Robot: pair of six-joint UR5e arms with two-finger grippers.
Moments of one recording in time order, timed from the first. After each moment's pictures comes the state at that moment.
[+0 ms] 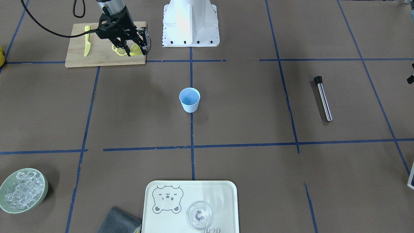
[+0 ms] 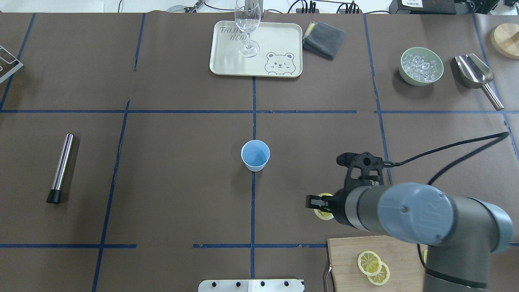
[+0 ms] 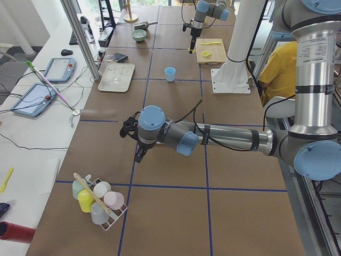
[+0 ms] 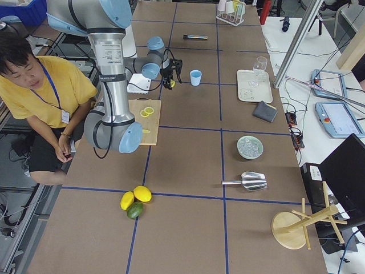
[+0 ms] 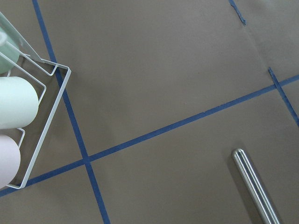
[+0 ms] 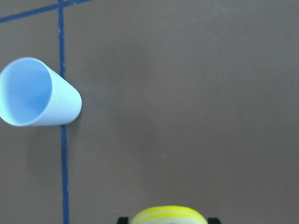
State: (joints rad) left arm -1.49 -1.49 -1.73 -1.96 -2.46 -0.02; right arm 0.31 -1.28 2.15 -1.50 1.61 1.52
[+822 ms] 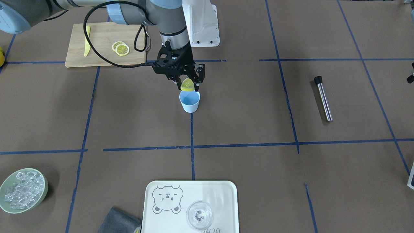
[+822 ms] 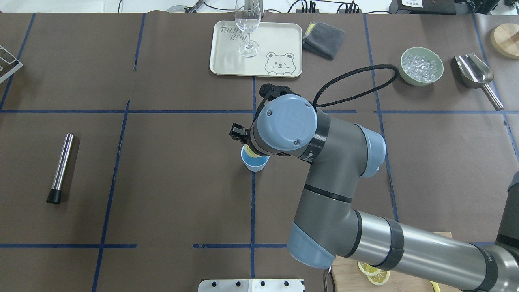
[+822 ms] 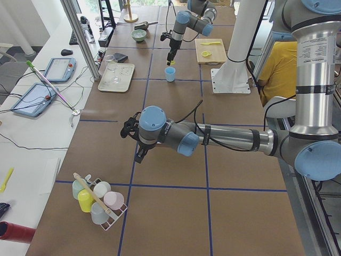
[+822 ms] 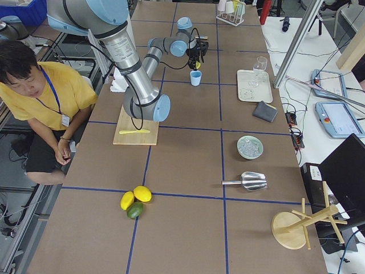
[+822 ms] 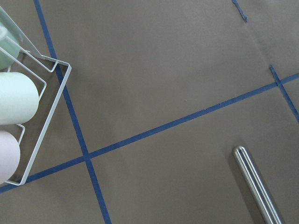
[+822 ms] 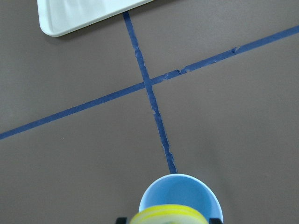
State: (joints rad) left arm -1.49 -1.49 -1.74 -1.96 -2.46 -0.03; right arm 0.45 -0.82 1.74 -1.55 1.67 1.60
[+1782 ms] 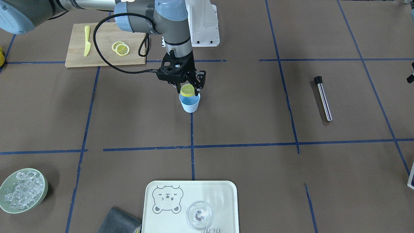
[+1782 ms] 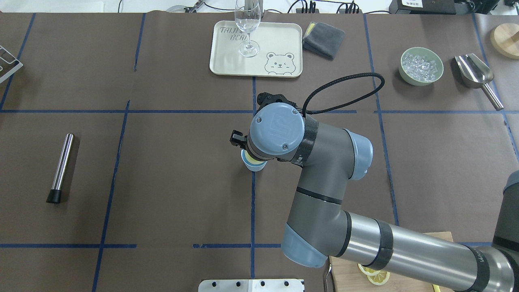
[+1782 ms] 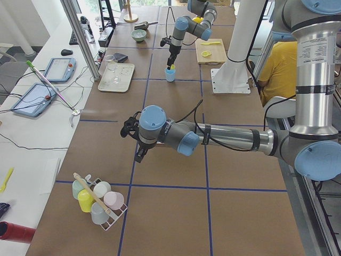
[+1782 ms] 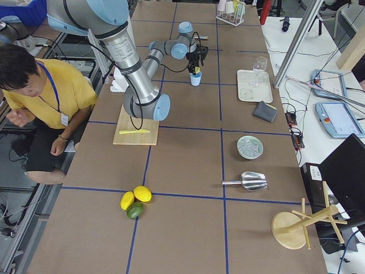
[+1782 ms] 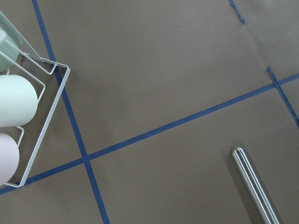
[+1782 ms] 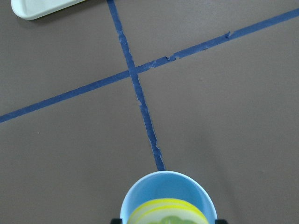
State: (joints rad) left arm -1.49 -1.49 -1.74 -1.96 -2.46 -0.03; right arm 0.44 -0.83 1.69 -1.54 1.67 1.61
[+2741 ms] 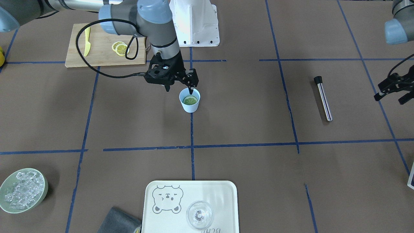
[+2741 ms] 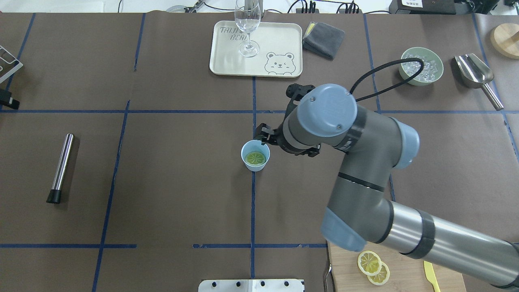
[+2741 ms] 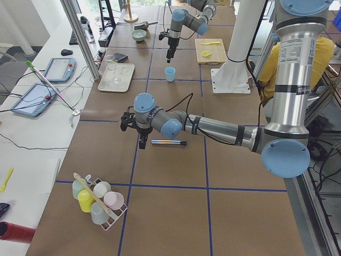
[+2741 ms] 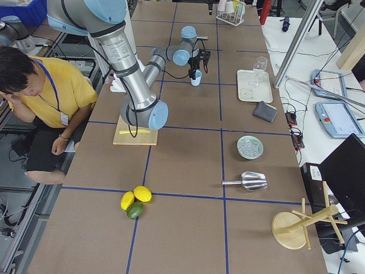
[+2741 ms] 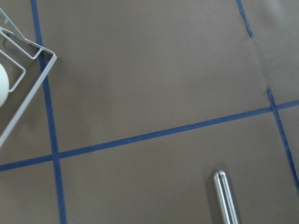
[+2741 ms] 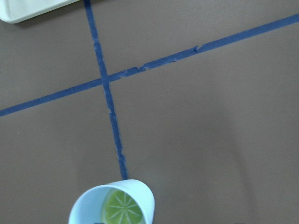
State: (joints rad) left arm -1.20 -1.60 -1.71 -1.96 -2.30 -0.62; right arm 0.54 -1.00 1.84 -1.48 1.84 1.48
